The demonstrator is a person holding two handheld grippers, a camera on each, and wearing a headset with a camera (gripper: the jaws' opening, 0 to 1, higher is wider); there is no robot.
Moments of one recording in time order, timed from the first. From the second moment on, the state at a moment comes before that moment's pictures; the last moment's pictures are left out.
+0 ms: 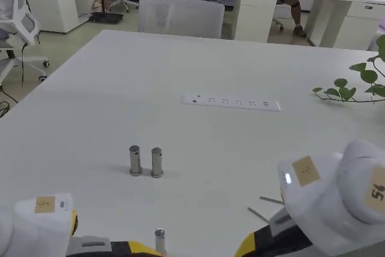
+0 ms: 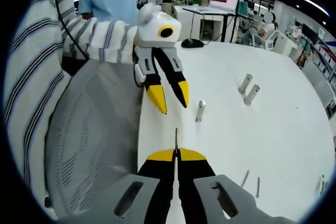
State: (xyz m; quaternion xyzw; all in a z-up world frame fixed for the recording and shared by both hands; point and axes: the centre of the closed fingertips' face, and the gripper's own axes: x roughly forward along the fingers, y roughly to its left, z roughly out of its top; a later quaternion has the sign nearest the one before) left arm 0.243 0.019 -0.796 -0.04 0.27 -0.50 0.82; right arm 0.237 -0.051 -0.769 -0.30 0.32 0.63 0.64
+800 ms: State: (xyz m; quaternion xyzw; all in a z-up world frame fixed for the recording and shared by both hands) left arm 0.263 0.038 -0.819 -0.04 0.29 -0.47 0.84; right arm 0.254 -0.031 -0.791 -0.29 0.34 0.64 0.63
